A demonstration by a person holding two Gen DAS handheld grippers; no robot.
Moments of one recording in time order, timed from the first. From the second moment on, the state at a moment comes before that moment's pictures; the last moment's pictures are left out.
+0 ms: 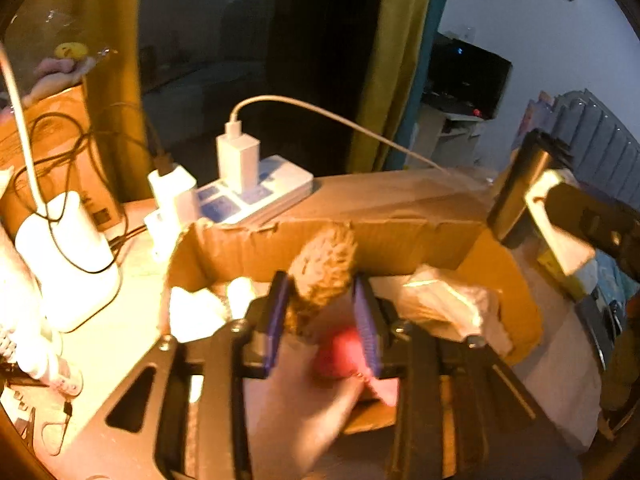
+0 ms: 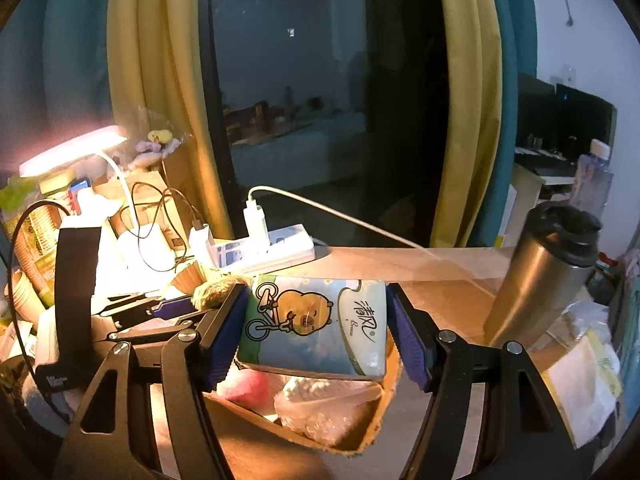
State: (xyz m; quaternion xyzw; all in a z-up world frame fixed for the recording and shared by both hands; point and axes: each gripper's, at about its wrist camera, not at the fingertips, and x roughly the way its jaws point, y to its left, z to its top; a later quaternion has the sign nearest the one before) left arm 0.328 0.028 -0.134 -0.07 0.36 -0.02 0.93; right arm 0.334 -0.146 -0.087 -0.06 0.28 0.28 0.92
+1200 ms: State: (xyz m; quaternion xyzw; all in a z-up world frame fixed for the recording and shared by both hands) left arm 0.285 0.050 -0.088 -0.12 0.29 -0.01 0.95; right arm 0.340 -0.117 -0.100 -0.08 0.30 0.27 0.91
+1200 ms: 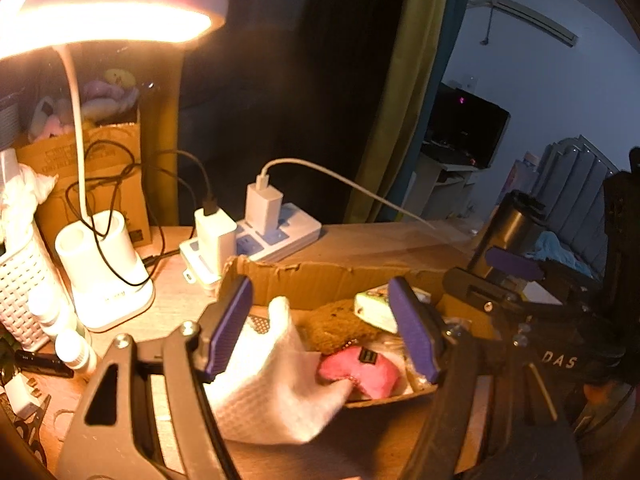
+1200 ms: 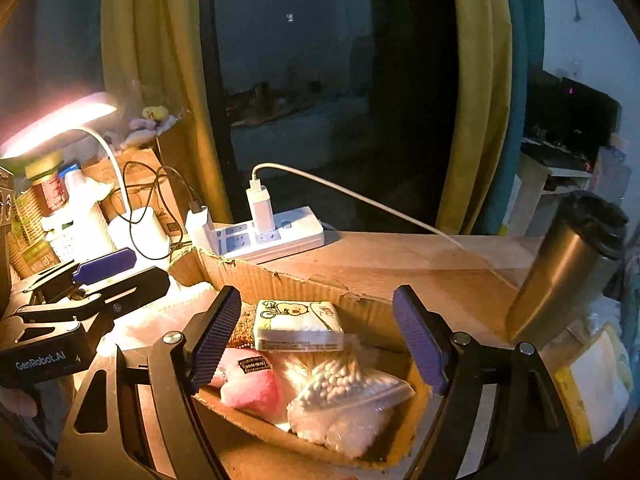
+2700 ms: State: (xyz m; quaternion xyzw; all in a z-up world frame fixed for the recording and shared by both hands) left arm 0.103 -0.007 0.019 -0.06 0.18 -0.03 0.98; right arm 0.129 -0.194 0.006 -0.07 0.16 0.23 0.96
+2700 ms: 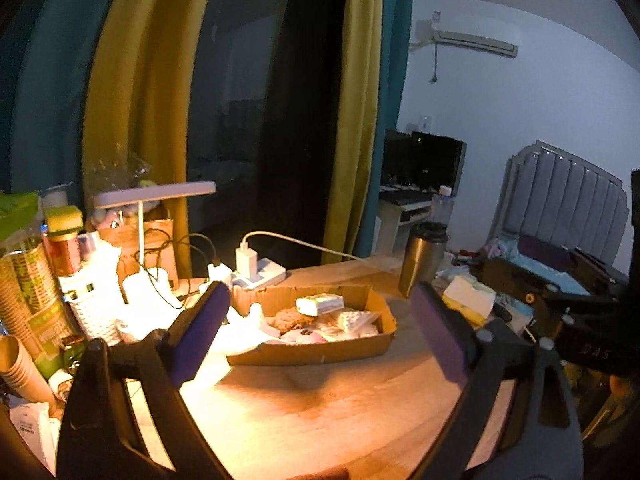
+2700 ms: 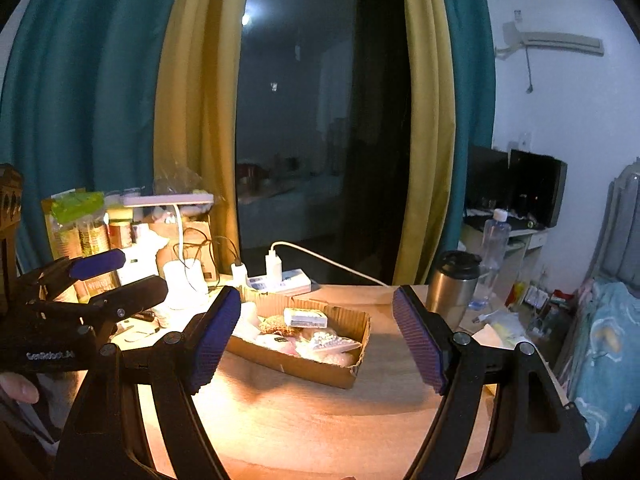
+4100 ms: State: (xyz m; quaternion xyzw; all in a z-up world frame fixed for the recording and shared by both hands) left arm 0.015 -0.026 0.096 -0.02 0.09 0.02 1.00; right arm 0.044 -0.208 0.073 -0.09 0.10 0.21 0.97
